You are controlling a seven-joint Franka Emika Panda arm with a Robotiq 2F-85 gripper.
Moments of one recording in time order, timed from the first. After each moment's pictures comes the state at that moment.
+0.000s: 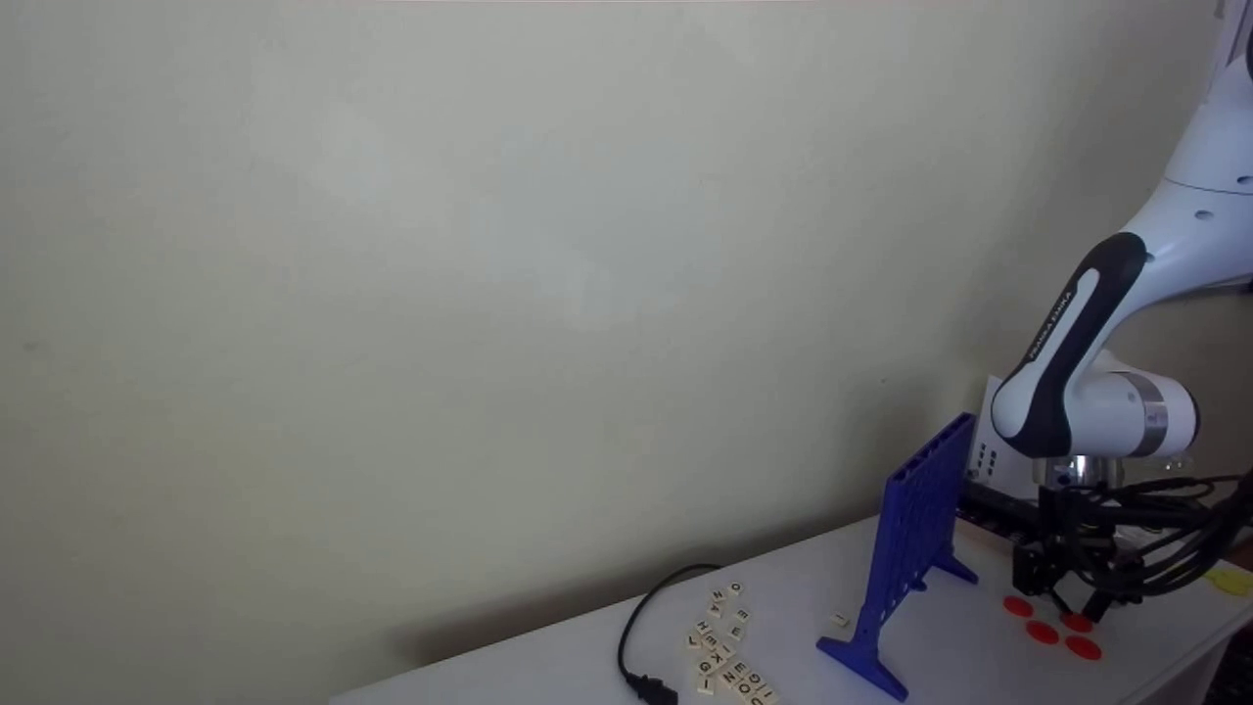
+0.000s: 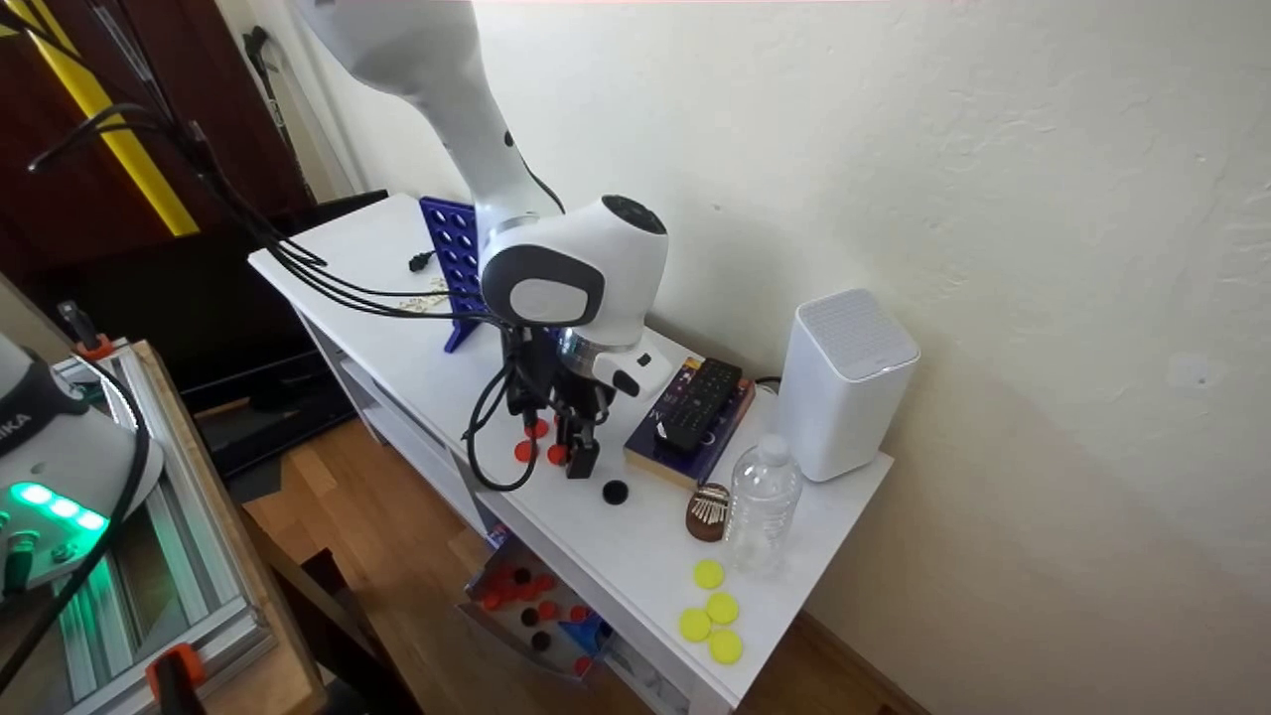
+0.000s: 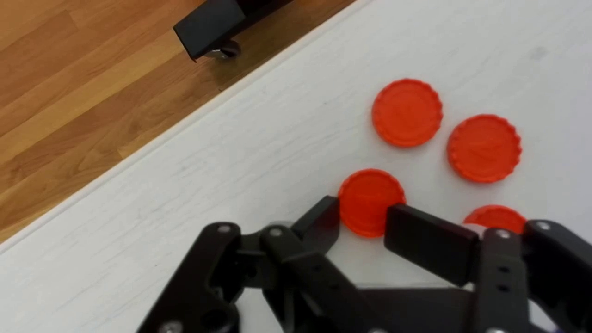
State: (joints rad) arm -0.33 0.81 -0.12 -2.07 0.12 2.56 0.00
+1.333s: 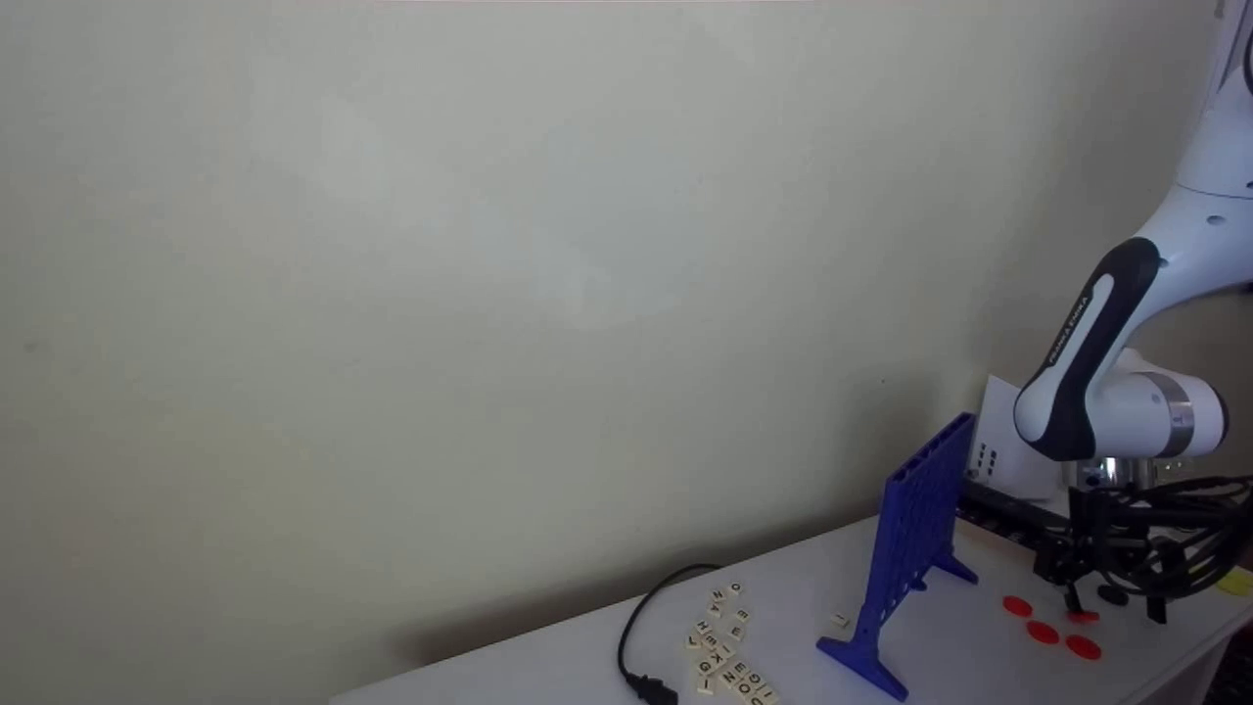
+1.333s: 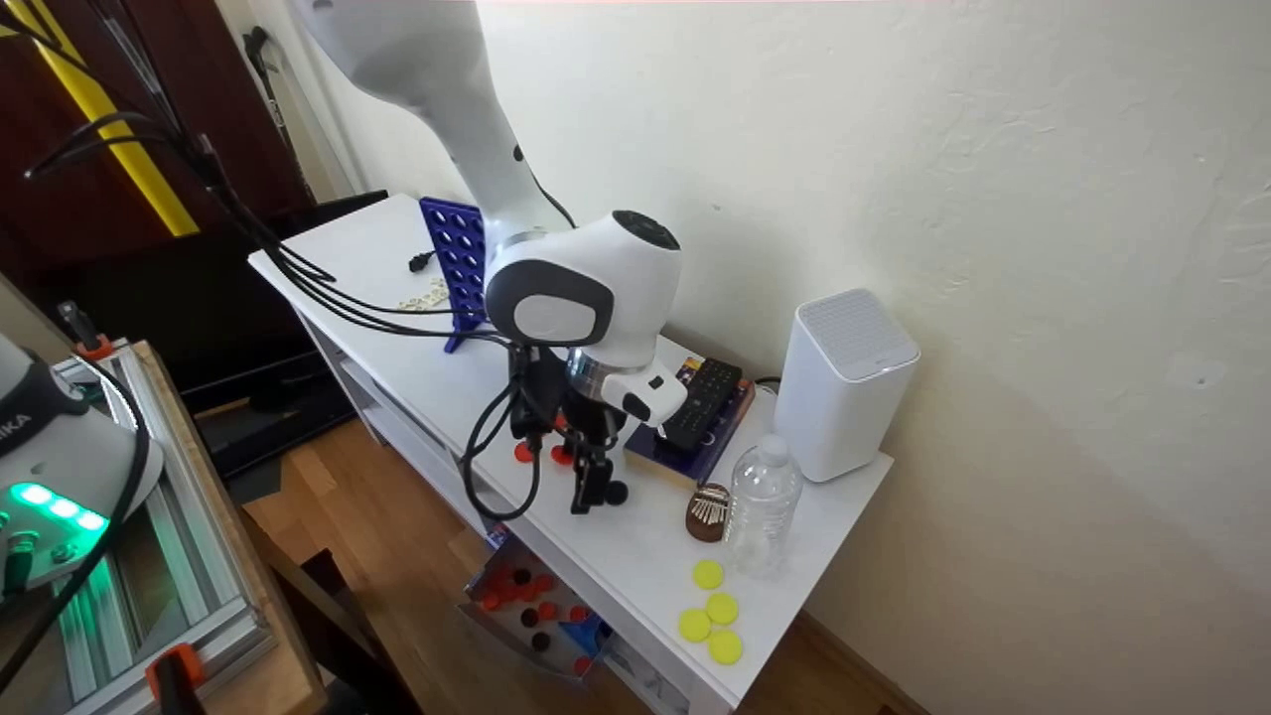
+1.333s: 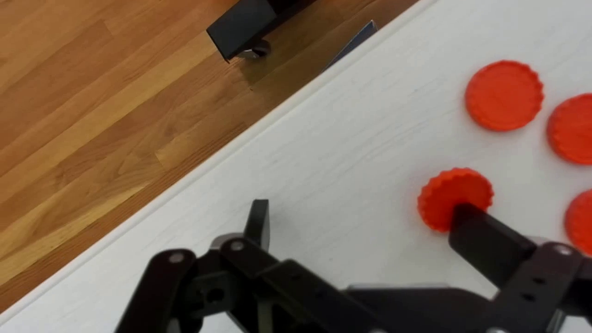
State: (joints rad) arm -0.32 0.82 -0.20 -2.06 0.11 2.56 0.00
